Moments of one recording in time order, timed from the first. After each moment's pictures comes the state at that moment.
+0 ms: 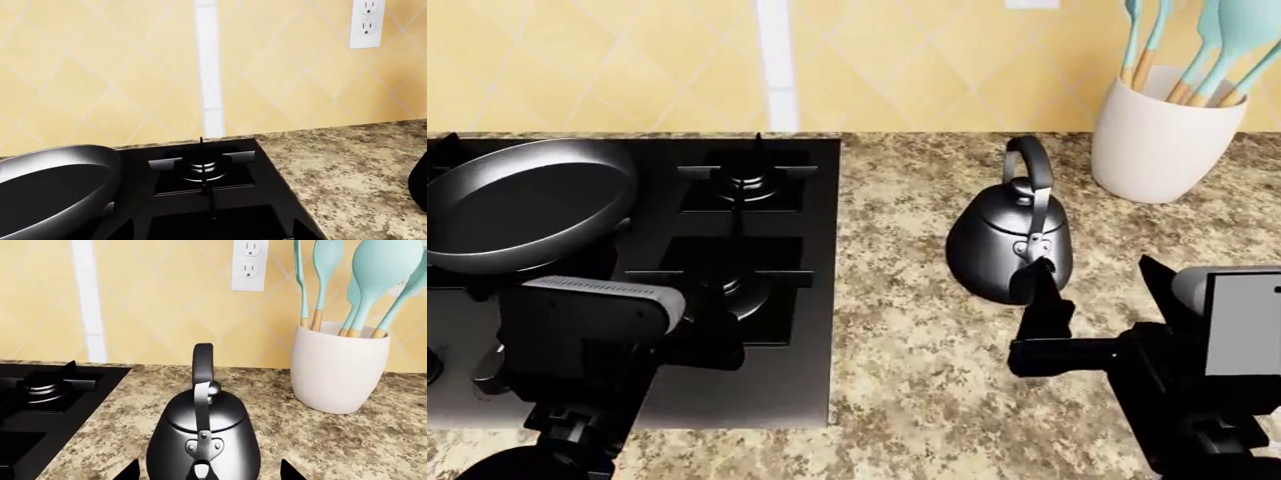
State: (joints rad) left arm -0.26 -0.37 -0.02 0.88 -0.57 -1.00 -0.32; right arm 0.36 0.59 0.20 -0.92 1.27 1.13 0.82
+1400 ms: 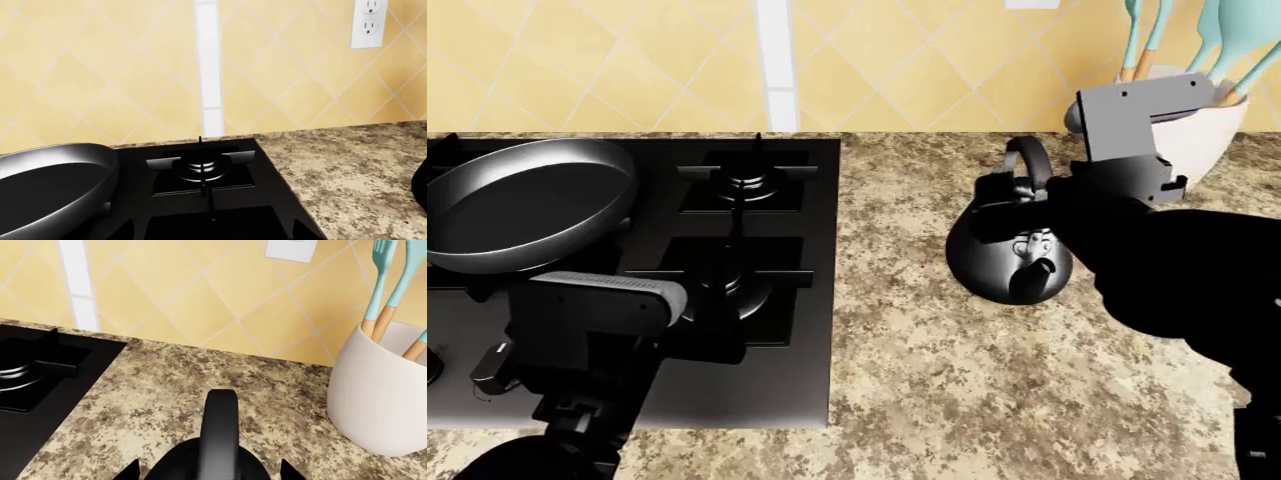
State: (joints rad) left arm -0.26 -0.39 0.01 0.81 -0.57 -0.93 -0.33; right arm 1.03 0.54 -0.29 -0.19 1.10 1.21 0.61
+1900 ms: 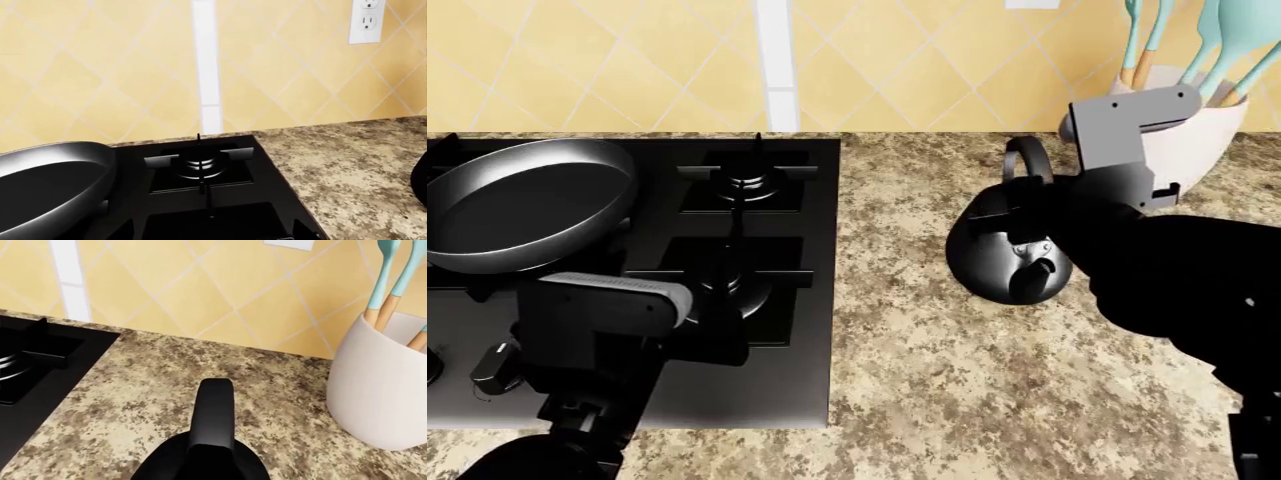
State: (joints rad) left arm -0.27 -0.40 0.02 0.80 -0.57 -0.92 -0.33; right arm 1.02 0.55 -0.34 -0.15 1.05 1.17 0.57
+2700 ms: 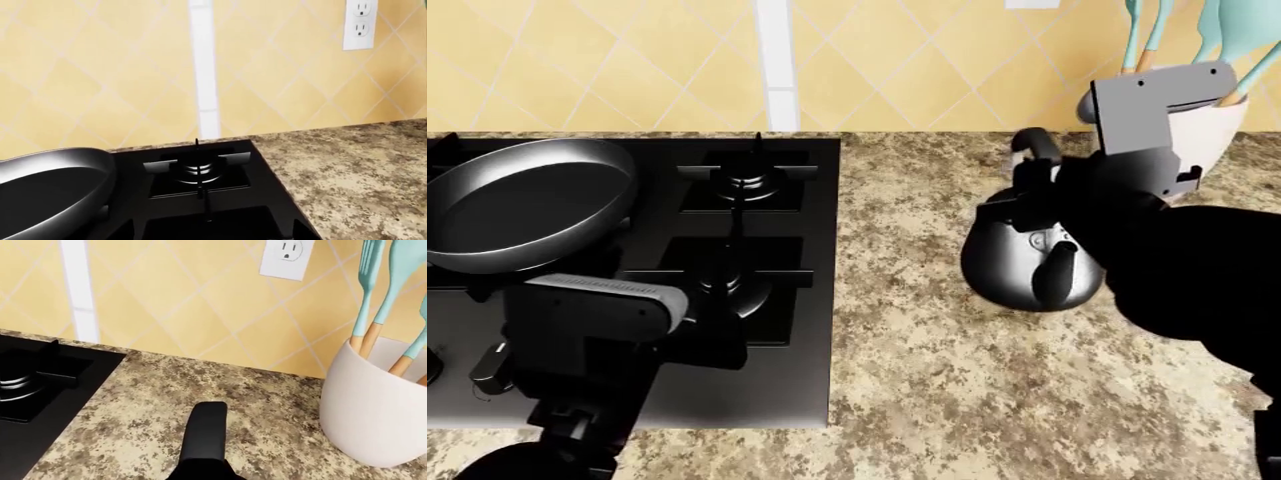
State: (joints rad) left arm -0.27 -0.41 0.01 0.85 -0.62 -0.95 -0.36; right arm 1.04 0.58 -0.31 -0.23 1.14 1.18 0.63
